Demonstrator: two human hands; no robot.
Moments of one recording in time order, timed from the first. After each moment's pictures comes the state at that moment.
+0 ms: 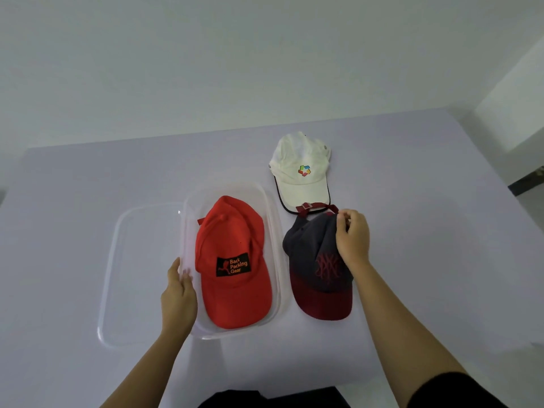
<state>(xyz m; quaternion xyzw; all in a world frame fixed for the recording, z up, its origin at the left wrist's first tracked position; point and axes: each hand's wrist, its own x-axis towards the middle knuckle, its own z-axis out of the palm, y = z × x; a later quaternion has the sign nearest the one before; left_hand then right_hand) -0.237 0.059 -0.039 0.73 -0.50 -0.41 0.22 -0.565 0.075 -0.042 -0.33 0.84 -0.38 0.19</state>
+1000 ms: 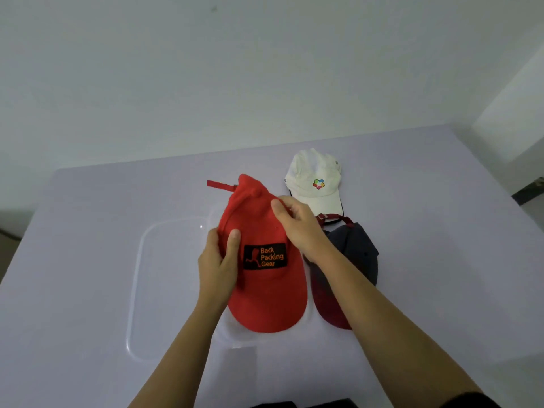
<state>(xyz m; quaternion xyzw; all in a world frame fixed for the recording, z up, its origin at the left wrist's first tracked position) -0.271 0.034 0.062 0.59 -0.57 -0.43 0.37 -0.433 0.025 0.062 -0.47 0.62 -0.48 0.41</state>
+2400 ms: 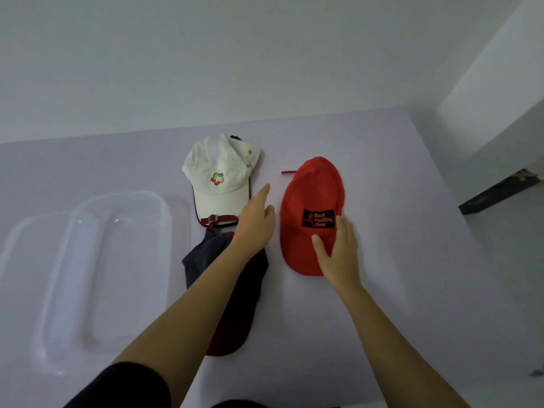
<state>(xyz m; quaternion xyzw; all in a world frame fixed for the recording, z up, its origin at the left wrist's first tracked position) -0.615 0.023 0.000 0.54 -0.70 -0.43 0.17 -0.757 0.135 -0.068 -0.41 0.82 -0.33 0.24</state>
